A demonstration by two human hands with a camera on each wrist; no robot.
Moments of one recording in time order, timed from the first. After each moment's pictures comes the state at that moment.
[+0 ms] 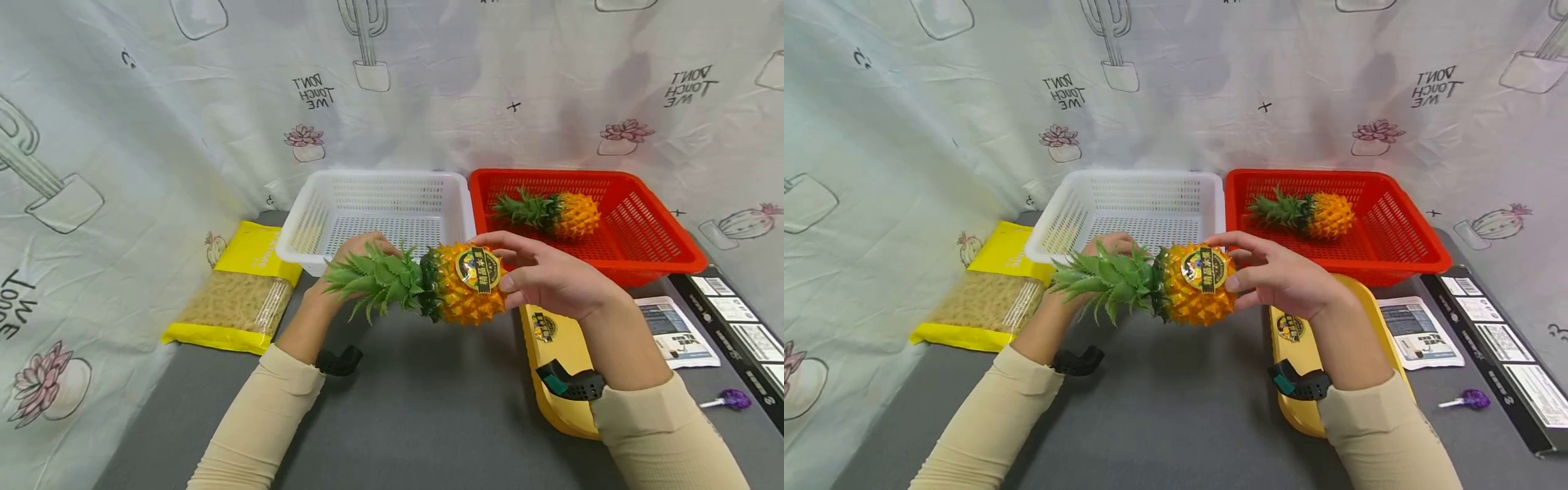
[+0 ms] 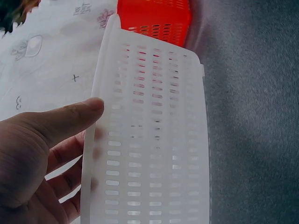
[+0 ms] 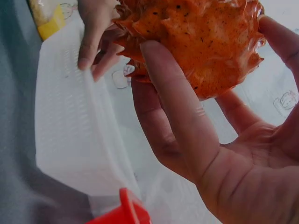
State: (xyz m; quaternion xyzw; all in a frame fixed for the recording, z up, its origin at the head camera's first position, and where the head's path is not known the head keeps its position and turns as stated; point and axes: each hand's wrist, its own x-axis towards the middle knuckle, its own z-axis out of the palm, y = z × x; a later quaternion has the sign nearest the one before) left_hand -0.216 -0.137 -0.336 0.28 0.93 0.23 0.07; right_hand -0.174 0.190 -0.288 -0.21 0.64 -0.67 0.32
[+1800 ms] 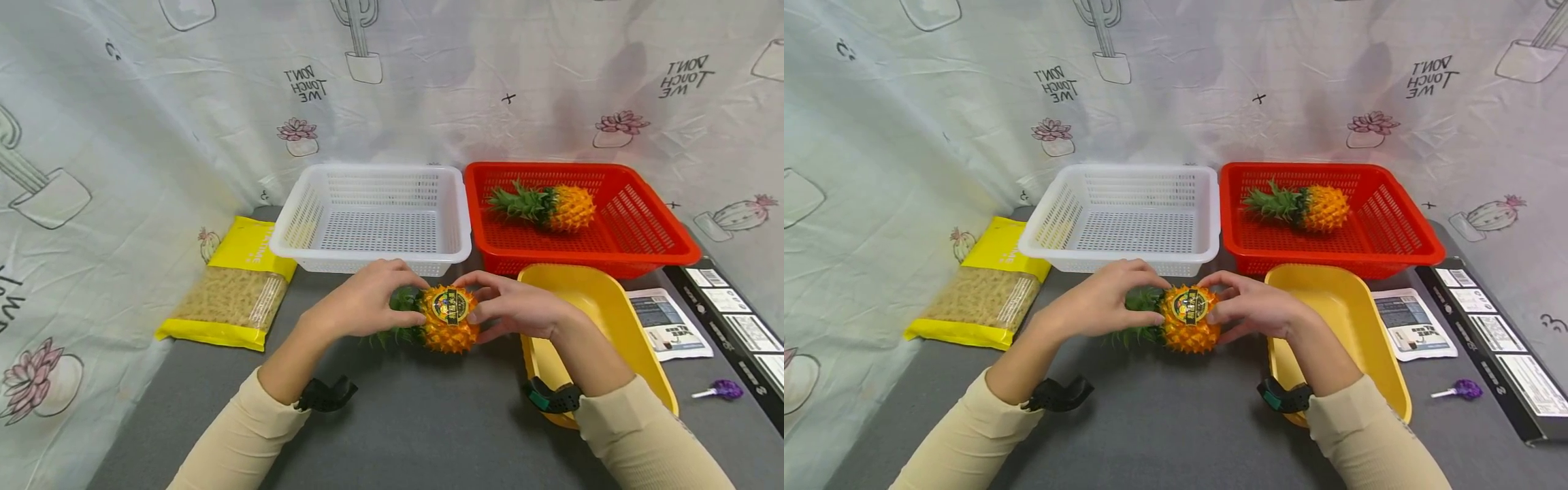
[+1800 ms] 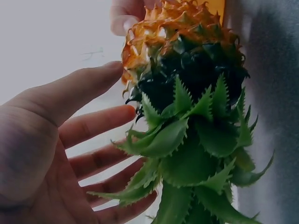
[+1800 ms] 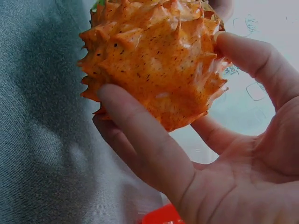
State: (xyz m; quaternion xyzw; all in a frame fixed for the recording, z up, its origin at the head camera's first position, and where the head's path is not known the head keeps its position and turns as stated) left_hand -0.160 -0.108 -0.314 0.35 0.90 0.23 0.08; right_hand -0.175 0.175 -0.356 -0.11 0.69 -0.60 0.38
